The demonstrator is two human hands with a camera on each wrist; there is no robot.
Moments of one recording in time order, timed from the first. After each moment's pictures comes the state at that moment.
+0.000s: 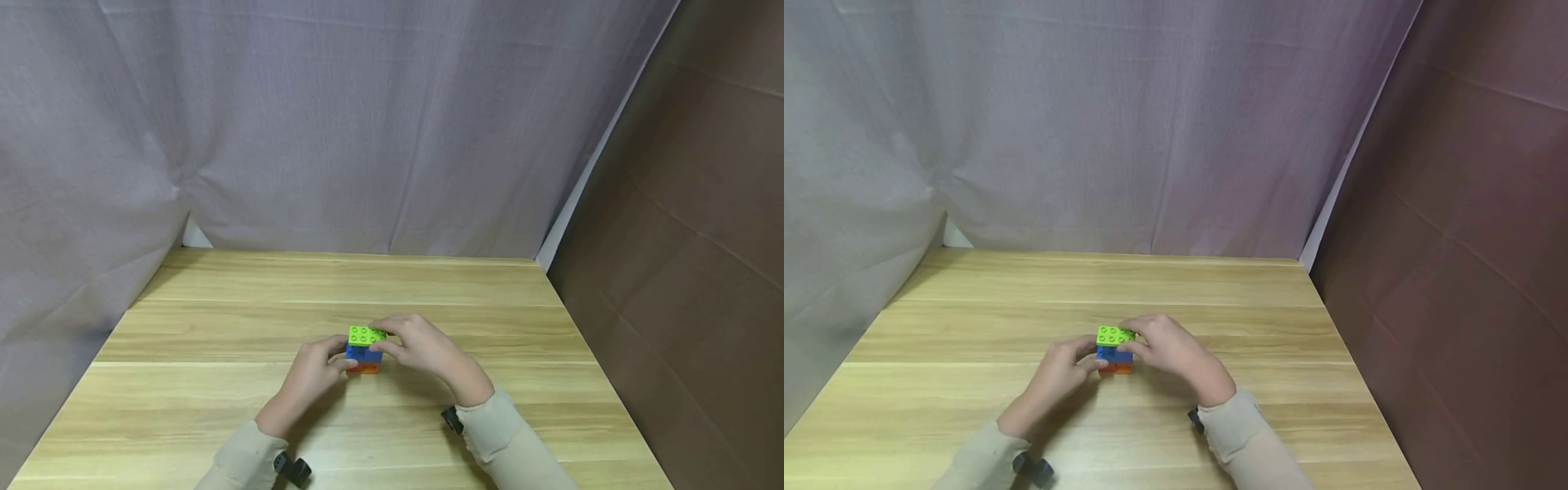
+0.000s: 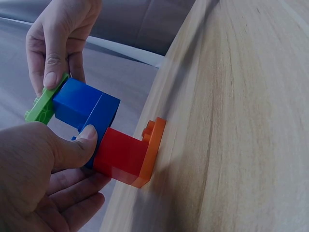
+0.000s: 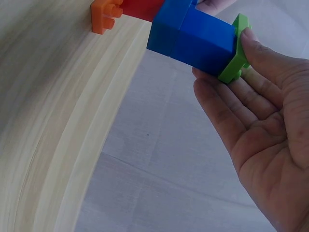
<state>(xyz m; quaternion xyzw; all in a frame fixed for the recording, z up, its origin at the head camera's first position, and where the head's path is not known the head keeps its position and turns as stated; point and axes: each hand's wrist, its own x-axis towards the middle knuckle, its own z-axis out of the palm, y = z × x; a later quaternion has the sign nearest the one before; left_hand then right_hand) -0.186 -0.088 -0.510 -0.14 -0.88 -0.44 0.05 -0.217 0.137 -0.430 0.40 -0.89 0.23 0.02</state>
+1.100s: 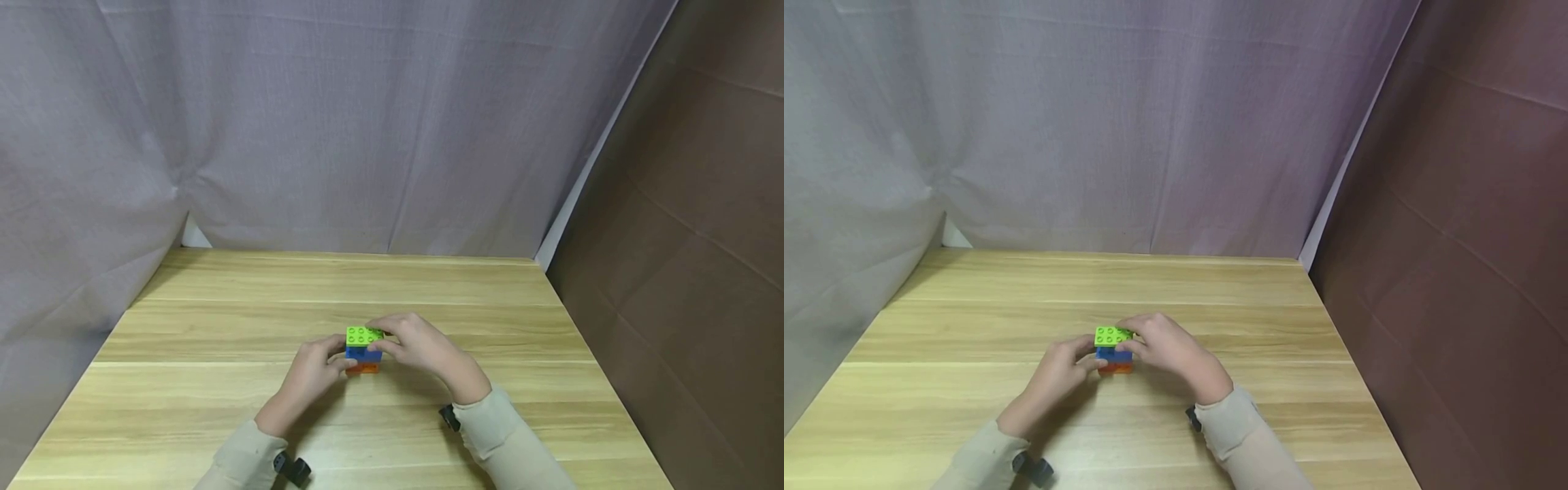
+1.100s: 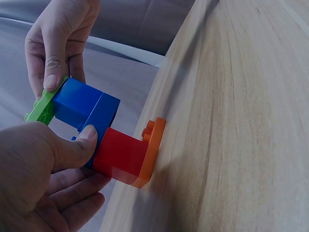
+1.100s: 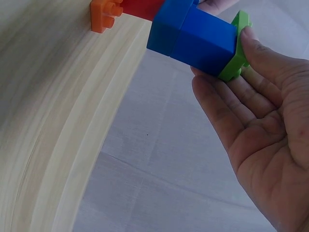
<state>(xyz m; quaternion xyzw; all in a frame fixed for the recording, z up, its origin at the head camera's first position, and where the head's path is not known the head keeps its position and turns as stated) -0.186 -0.089 -0.510 -0.15 -0.89 -0.43 0.06 -0.218 0.135 -0.427 0.38 -0.90 0.22 -0.01</state>
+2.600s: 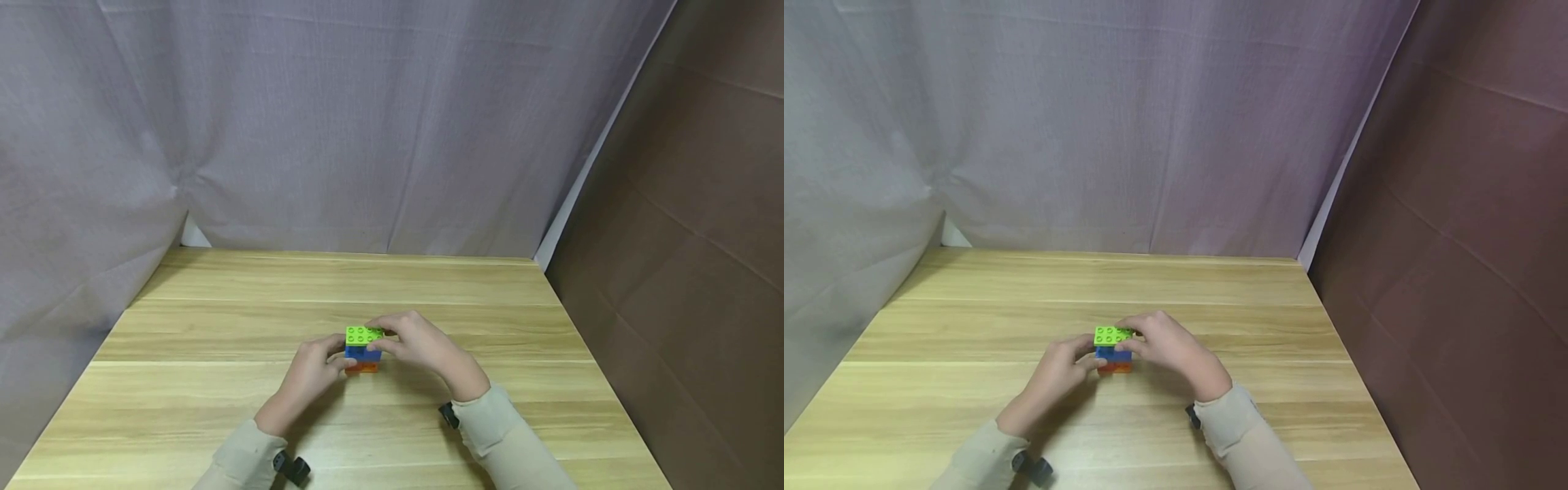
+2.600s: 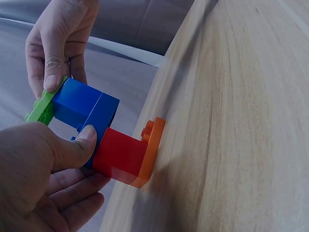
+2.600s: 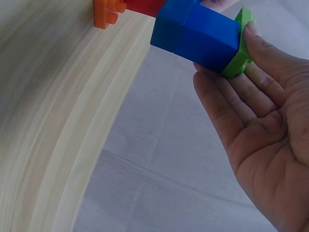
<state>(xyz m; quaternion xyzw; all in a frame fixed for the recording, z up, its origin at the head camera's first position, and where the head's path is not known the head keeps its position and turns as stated) -0.186 -0.090 -0.510 -0.15 -0.89 -0.42 0.06 -0.220 0.135 -0.427 0.37 -0.89 0.26 -0.03</state>
